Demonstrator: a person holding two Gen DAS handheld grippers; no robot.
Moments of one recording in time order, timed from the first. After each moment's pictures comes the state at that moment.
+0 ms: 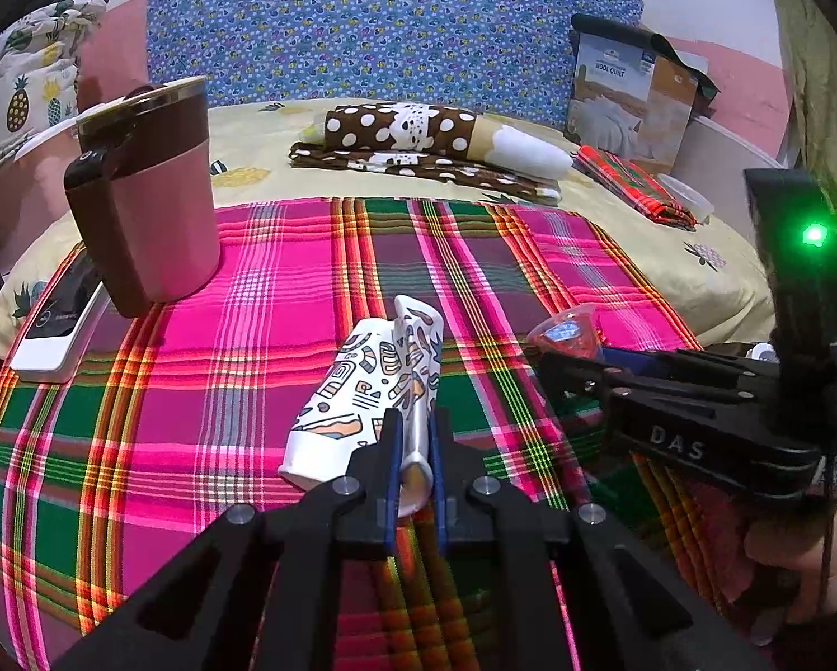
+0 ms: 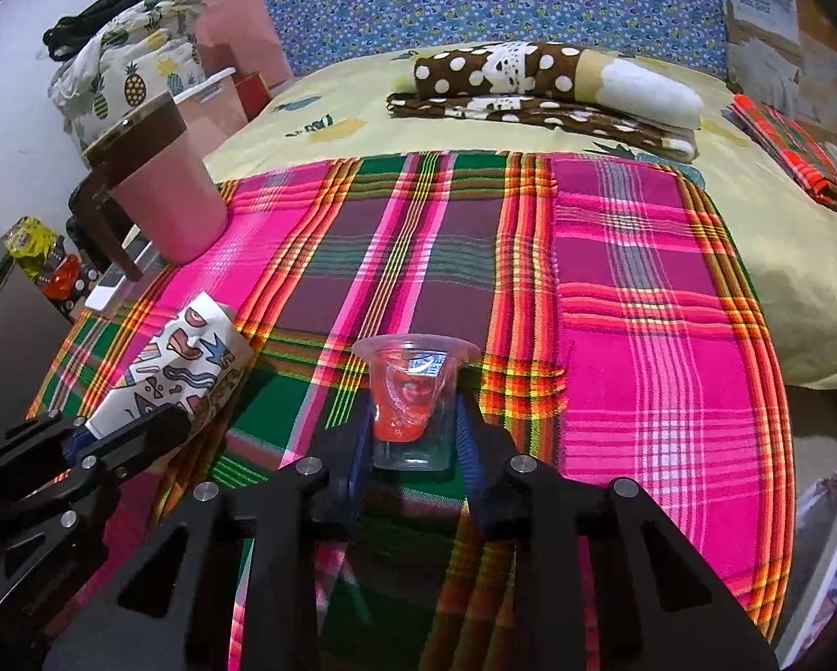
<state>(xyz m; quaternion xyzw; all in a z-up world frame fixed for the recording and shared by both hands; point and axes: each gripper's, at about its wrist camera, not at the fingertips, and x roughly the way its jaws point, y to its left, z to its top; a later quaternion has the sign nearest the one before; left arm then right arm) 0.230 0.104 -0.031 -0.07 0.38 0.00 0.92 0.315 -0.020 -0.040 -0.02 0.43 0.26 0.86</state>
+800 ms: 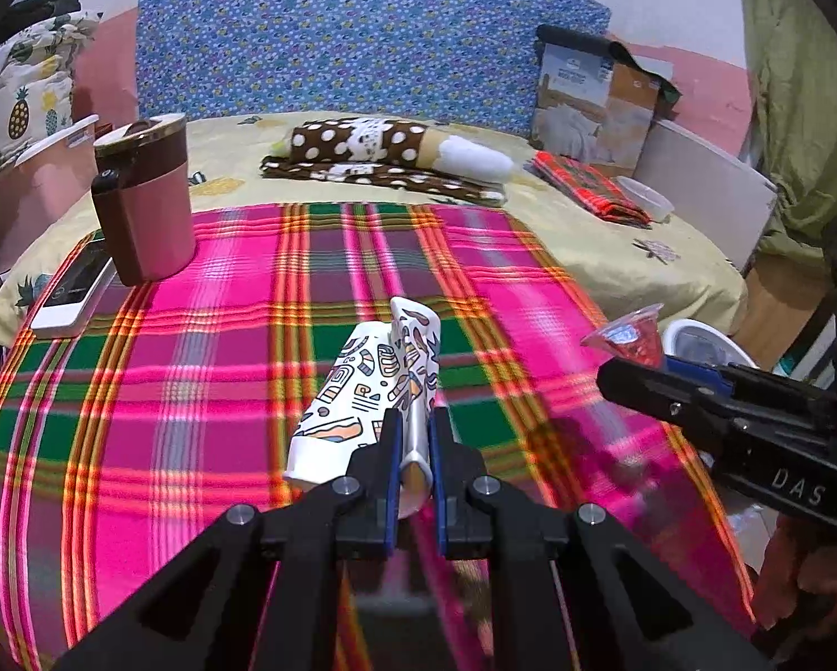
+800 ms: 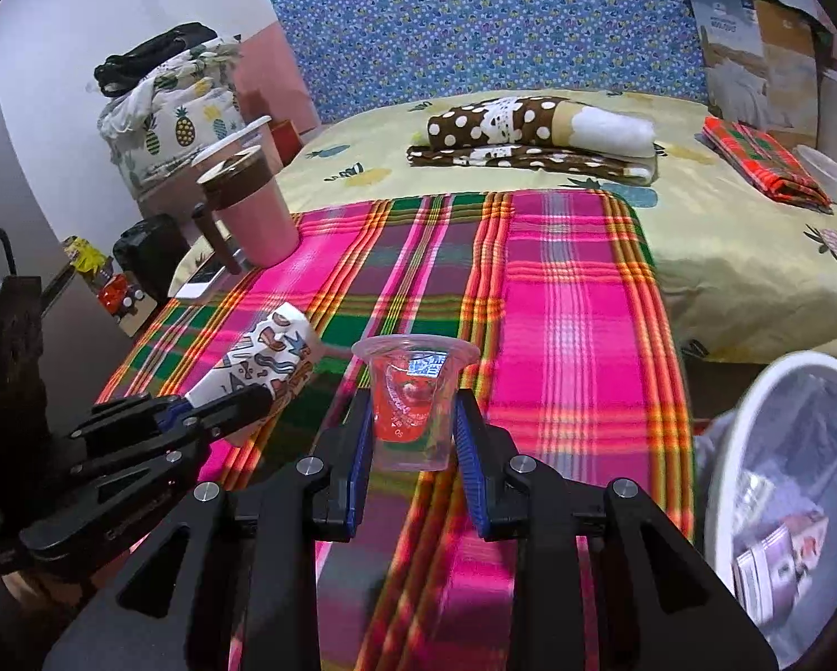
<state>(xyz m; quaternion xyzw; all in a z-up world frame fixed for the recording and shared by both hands) 0.163 0.046 -0.002 -0.08 0.37 -0.03 0.93 0.230 -0.082 0.005 0.01 0.39 0.27 0.88</state>
